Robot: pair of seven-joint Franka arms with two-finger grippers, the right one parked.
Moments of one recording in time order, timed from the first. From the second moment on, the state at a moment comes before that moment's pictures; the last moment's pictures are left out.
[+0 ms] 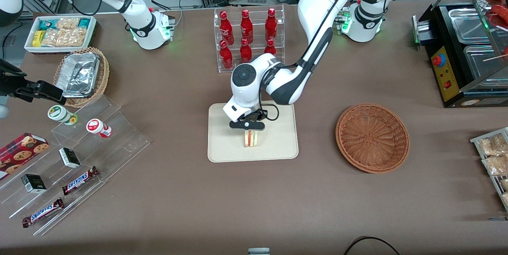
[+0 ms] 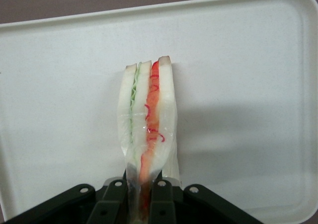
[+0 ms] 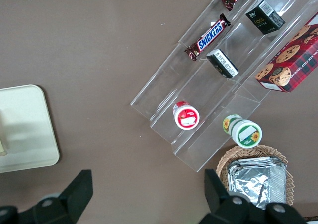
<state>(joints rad) -0.81 0.77 -0.04 -1.39 0.06 2.18 -0.80</state>
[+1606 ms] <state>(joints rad) -0.72 0.46 0.06 -1.33 0.06 1.91 -0.87</state>
